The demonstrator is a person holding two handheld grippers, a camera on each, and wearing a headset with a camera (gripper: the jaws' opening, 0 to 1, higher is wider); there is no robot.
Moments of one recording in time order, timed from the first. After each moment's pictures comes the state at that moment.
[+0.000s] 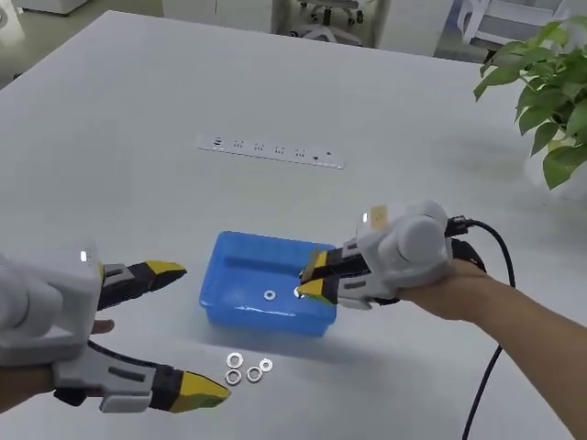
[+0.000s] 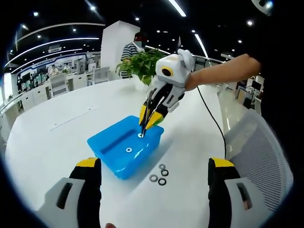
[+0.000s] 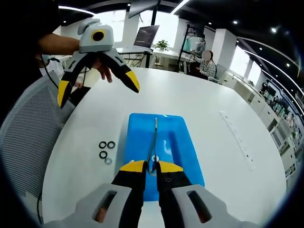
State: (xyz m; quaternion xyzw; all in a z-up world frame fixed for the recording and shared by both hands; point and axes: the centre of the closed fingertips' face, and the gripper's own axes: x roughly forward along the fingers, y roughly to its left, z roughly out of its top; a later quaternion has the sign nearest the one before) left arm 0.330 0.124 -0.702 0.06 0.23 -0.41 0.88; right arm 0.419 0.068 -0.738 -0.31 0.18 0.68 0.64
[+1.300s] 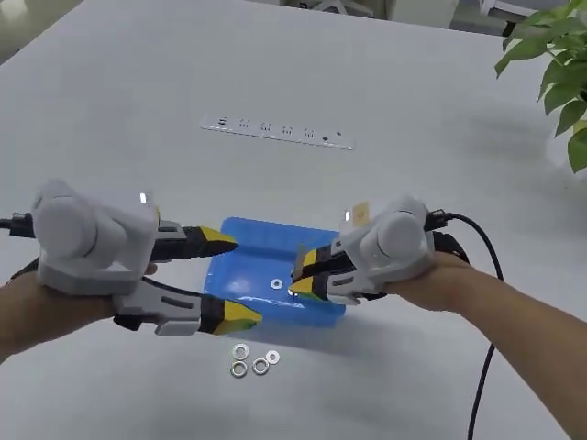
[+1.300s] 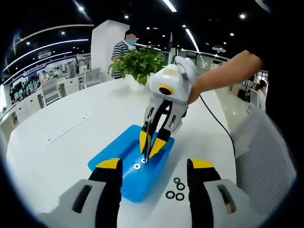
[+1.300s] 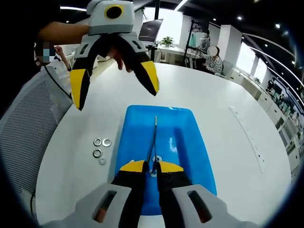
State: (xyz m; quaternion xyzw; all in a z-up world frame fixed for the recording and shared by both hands) left arm 0.382 0.103 -0.700 0.10 0.23 -0.45 0.86; right arm 0.421 0.084 -0.769 -0.31 0.20 0.70 0.61
